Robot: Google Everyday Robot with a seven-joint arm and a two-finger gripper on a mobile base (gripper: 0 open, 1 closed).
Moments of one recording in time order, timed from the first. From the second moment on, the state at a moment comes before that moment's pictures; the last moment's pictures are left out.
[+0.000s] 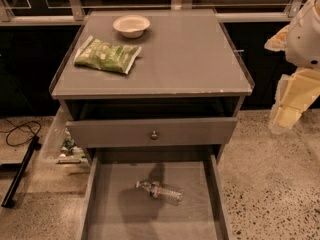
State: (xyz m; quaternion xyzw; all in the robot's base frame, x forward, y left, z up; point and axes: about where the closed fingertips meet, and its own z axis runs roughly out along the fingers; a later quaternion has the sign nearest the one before) arm 0.438 -0.216 0.978 -0.60 0.78 -0.04 0.16
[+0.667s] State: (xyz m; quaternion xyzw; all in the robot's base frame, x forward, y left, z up) arm 0.439 -0.218 0.977 -0.60 0.78 -0.04 0.16
